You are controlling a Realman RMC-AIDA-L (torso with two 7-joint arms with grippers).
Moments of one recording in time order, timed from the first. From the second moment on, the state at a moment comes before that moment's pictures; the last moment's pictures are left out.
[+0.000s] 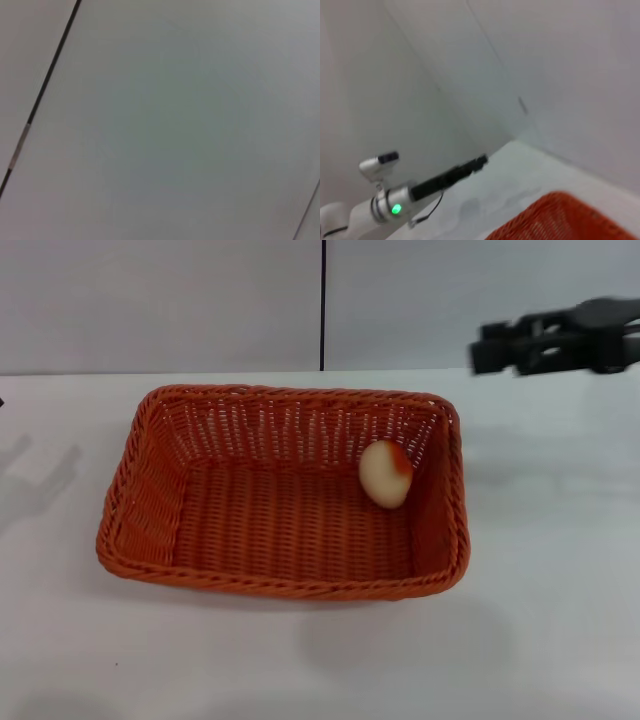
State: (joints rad) left arm -0.24 -2.05 0.17 0.53 1.75 1.56 -1.27; right arm 0.55 2.03 -0.77 -1.27 -1.86 -1.86 2.23
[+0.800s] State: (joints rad) left arm -0.20 -2.06 0.14 0.20 1.60 1.58 -0.81; right arm 0.29 2.04 -0.53 -0.55 -1.50 -1.80 1.21
